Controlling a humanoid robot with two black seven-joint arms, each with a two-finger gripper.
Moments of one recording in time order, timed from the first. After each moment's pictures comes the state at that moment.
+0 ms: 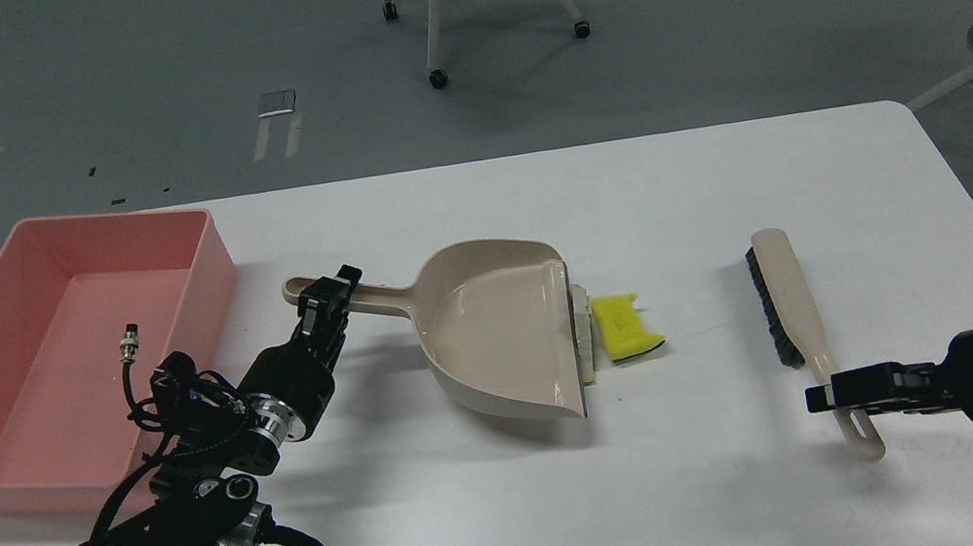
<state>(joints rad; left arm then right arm) -0.32 0.39 -0.66 -1.25 0.89 0.30 -0.25 0.73 -1.03 0.17 1.55 -1.13 0.49 0.09</state>
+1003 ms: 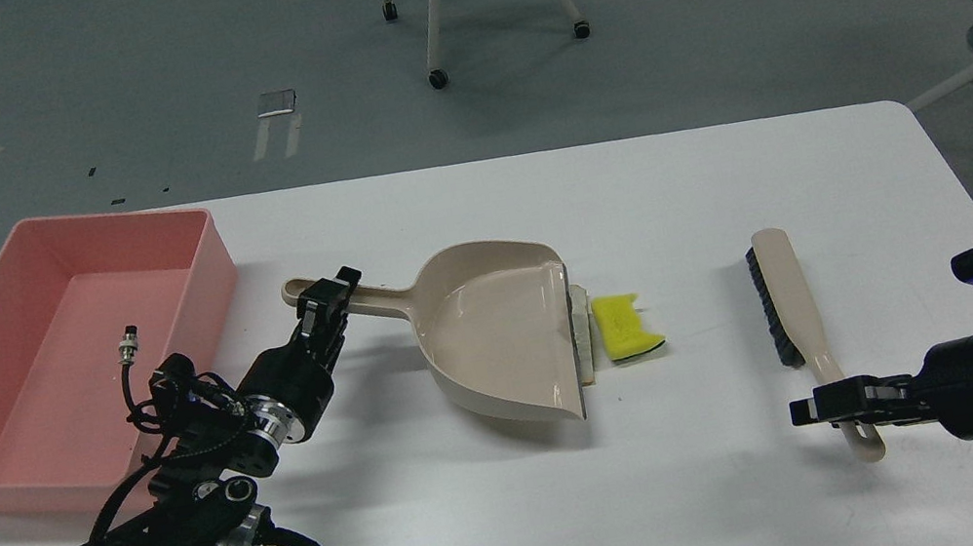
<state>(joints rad) -0.31 0.39 -0.66 -1.25 0.89 0.30 -0.25 0.72 -0.99 0.17 1.54 -1.13 0.49 0.08</state>
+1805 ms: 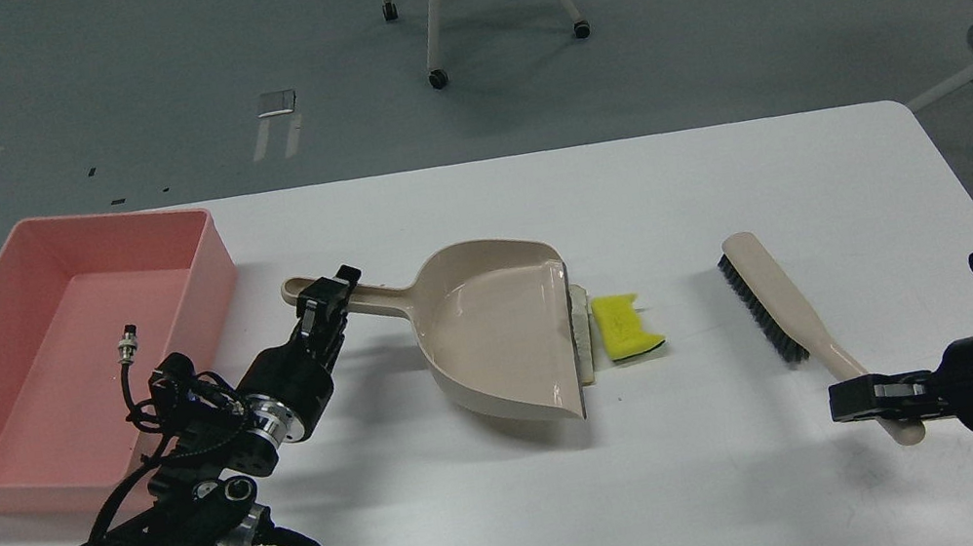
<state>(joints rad) -0.31 0.39 -0.66 -1.25 0.89 0.30 -0.25 0.73 -1.03 0.17 1.55 -1.13 0.48 0.04</state>
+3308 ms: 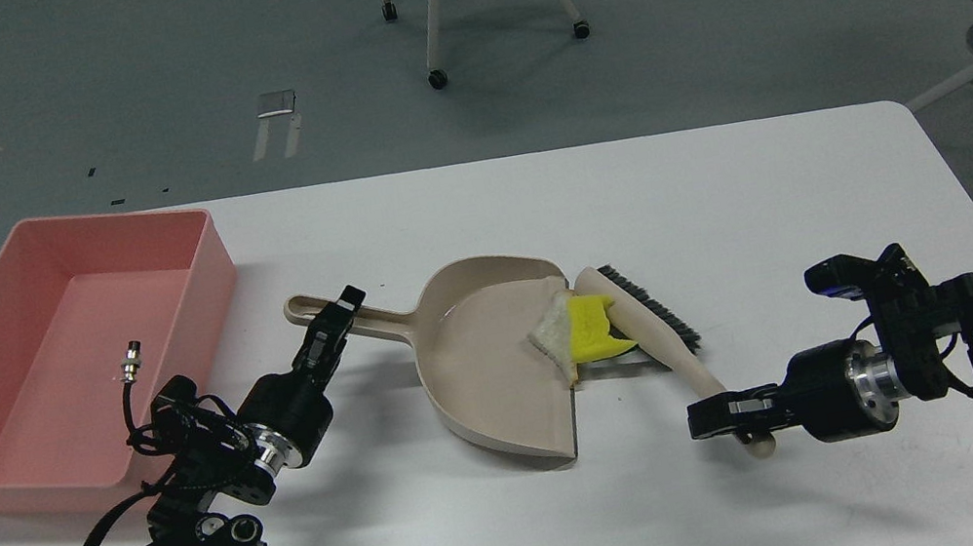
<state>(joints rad) -0.25 0.40 -0.65 -1.25 1.07 0.32 -0.30 0.83 -0.66 0.09 1.43 -1.11 0.49 0.06</state>
